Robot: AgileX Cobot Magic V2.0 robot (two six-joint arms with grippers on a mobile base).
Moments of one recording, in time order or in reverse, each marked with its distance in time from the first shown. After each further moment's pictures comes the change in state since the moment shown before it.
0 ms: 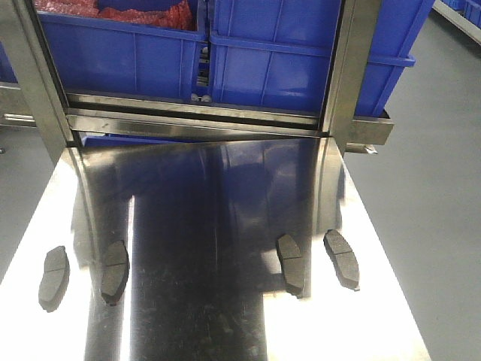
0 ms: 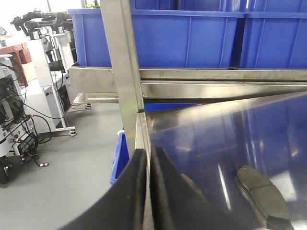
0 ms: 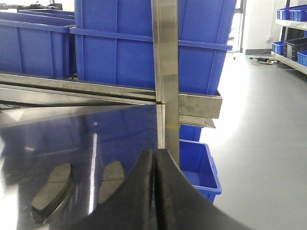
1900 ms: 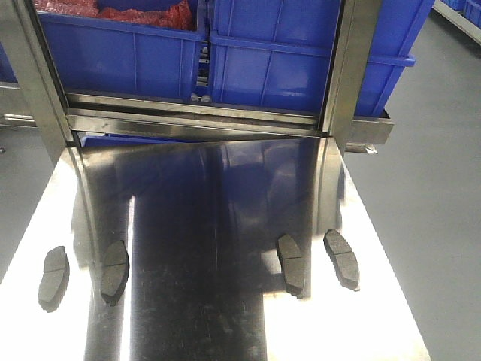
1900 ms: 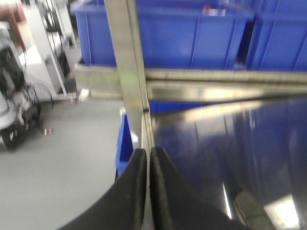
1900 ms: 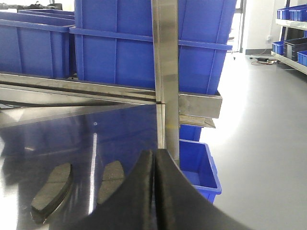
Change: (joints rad) left arm 0.000 0.448 -0.541 0.000 0.300 -0.015; right arm 0.000 0.000 0.000 0.000 0.000 0.000
